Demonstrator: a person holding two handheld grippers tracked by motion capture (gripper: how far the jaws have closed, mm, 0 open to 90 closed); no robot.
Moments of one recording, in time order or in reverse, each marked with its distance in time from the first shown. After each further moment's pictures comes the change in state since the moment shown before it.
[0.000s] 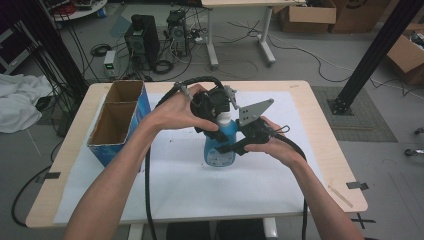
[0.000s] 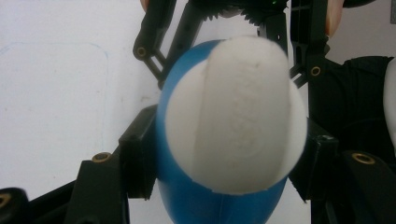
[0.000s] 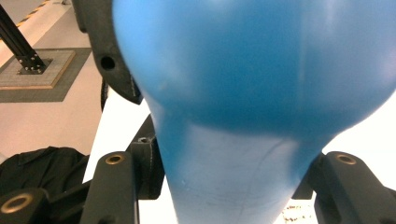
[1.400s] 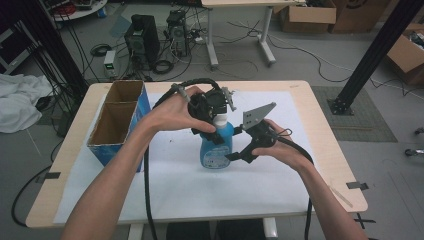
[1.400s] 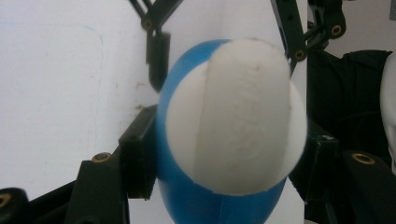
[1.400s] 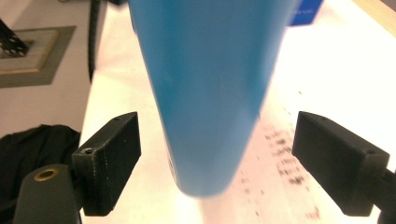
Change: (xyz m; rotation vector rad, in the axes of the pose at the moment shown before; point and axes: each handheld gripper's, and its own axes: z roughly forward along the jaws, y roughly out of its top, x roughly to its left) left arm 0.000 -0.007 -0.001 0.038 -0.005 -0.042; right arm 0.003 -0.015 -0.009 0.115 -0.056 0.050
